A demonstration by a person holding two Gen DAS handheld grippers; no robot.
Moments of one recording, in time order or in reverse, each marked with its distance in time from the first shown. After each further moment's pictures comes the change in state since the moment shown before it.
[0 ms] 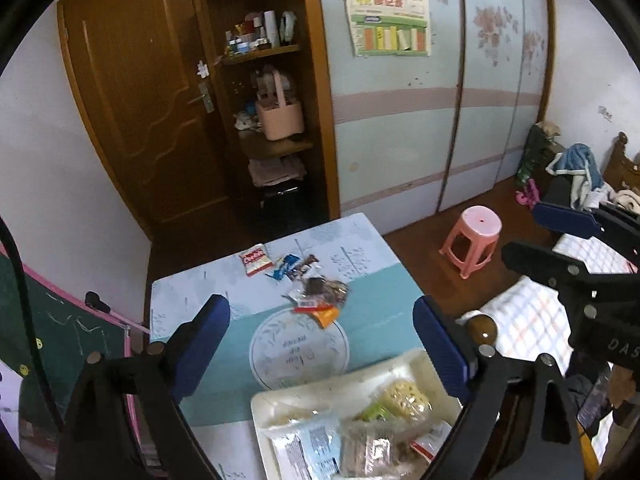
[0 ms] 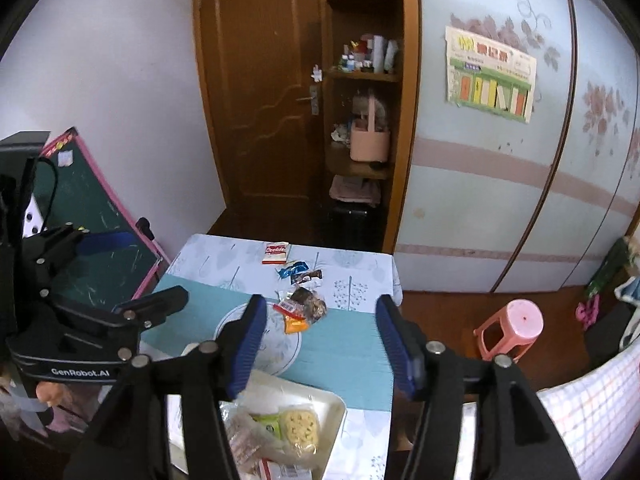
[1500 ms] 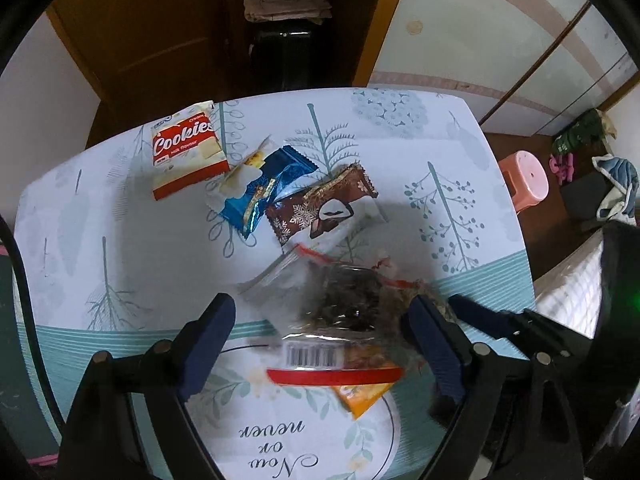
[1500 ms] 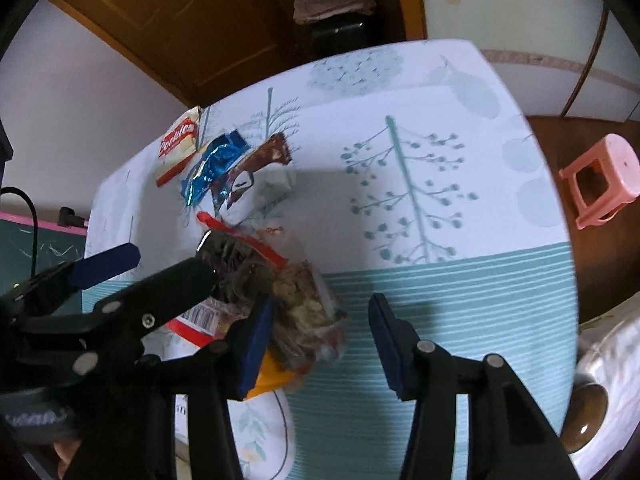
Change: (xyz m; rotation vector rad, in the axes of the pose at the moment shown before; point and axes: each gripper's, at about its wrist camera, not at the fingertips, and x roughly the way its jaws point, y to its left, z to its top) left arm 0.437 0.062 -0.035 -0.234 0.512 -0.127; right arm 0.437 -0.031 -0.077 0.355 0.574 0.148
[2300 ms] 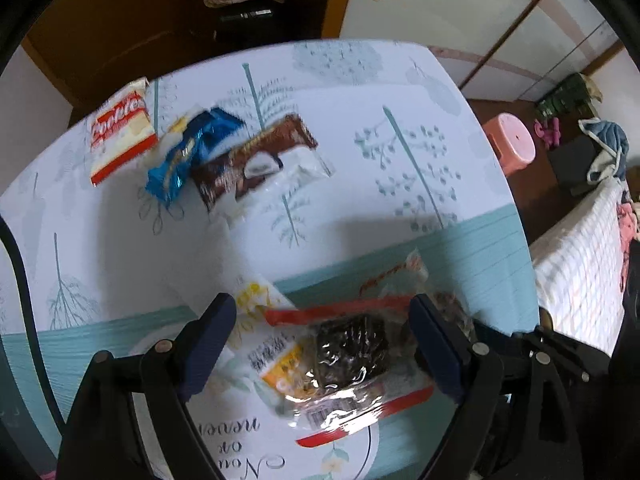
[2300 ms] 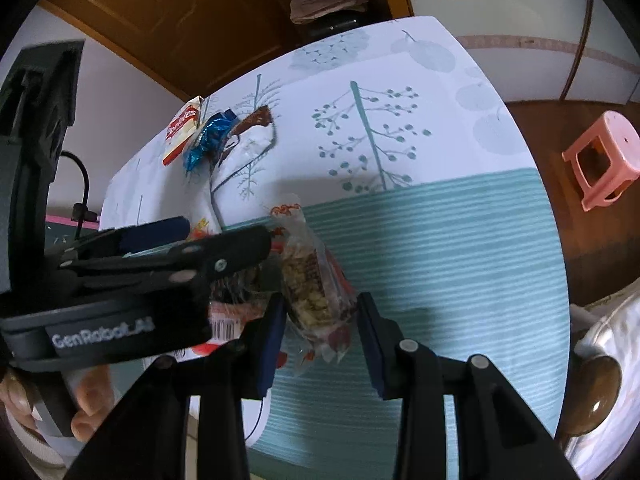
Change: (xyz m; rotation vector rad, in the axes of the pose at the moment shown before) left arm 0.031 -0.041 -0.018 0.094 0.091 -0.040; right arm -0.015 -0.033 -0.056 0.045 -0.015 0.054
